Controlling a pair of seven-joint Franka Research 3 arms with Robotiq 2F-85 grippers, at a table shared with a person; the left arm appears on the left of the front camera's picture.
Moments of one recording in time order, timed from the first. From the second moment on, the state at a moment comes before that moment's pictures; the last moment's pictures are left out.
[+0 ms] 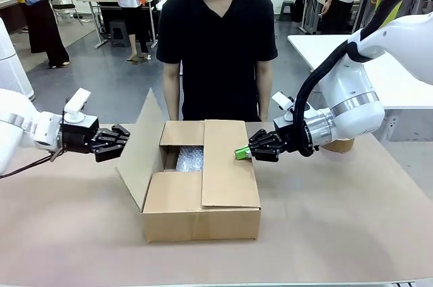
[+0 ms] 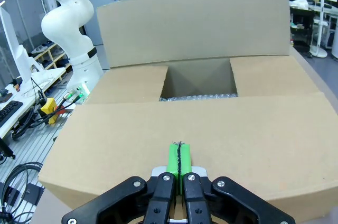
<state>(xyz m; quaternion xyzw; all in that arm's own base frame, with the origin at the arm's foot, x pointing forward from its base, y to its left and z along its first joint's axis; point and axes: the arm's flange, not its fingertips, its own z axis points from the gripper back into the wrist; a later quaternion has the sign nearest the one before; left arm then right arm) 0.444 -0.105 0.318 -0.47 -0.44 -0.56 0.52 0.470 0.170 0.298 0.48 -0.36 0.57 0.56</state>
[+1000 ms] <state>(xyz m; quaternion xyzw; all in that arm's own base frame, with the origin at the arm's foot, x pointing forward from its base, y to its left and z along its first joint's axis) 0.452 -0.142 0.288 -0.47 -0.41 -0.58 0.53 0.470 0.170 0.298 0.48 -0.36 0.57 0.56</state>
